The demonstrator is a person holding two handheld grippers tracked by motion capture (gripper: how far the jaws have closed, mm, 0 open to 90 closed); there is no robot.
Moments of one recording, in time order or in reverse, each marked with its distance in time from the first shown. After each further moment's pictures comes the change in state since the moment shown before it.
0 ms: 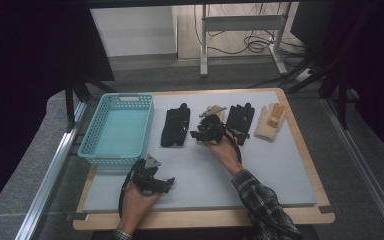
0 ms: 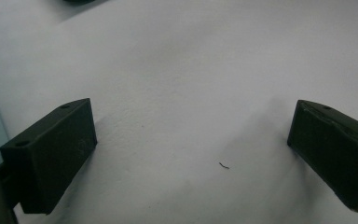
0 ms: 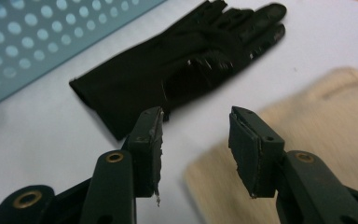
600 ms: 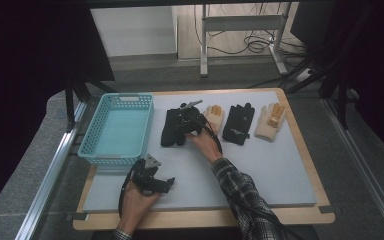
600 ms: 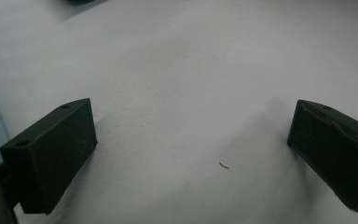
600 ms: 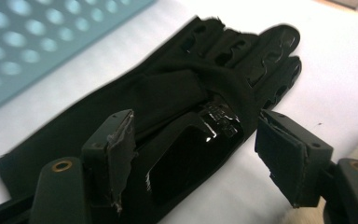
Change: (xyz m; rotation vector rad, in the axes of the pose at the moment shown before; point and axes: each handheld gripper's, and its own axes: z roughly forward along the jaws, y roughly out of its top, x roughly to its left) left arm 0.000 0.000 0.000 0.000 0.000 0.000; right arm 0.012 0.035 0.070 0.065 -0.134 0.003
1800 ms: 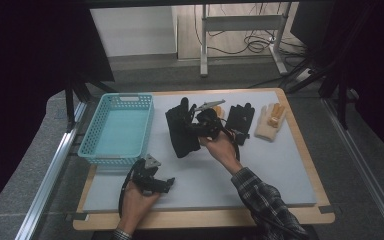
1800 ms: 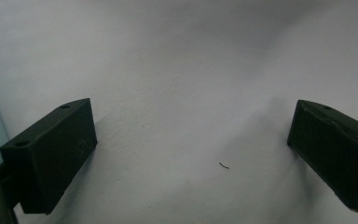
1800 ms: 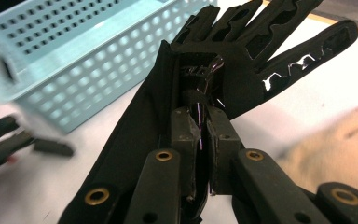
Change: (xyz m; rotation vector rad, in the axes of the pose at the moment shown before) left arm 0.000 0.000 0.000 0.000 0.001 0.001; right arm 0.006 -0.016 -0.114 -0.093 0.217 0.011
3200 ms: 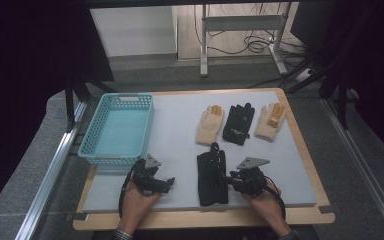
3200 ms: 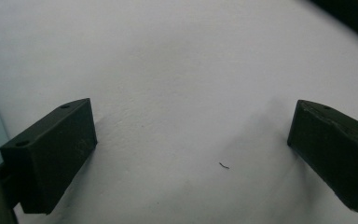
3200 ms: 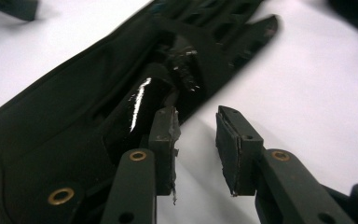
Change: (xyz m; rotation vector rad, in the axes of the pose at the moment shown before) left arm 0.000 0.000 0.000 0.004 0.001 0.003; right arm 0.011 -0.171 -0.085 0.089 -0.116 -0.020
